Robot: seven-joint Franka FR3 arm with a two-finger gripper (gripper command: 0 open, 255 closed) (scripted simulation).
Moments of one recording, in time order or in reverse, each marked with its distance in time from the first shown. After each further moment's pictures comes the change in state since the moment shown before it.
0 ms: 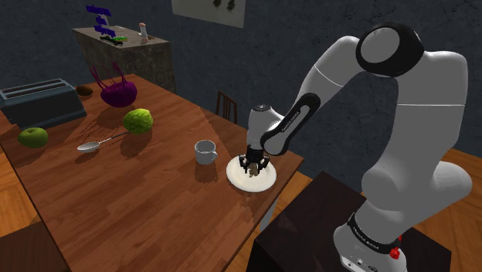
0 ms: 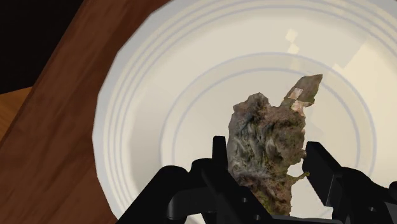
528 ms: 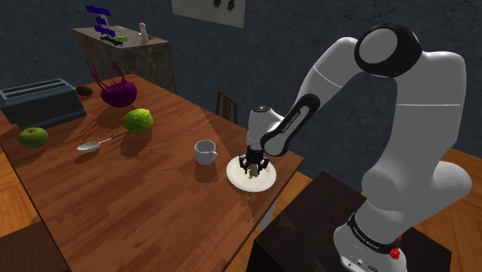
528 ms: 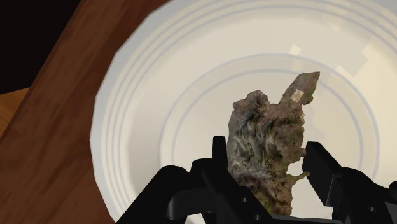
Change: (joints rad) arm 0.008 0.009 -0.010 0.002 -0.010 0.007 0.008
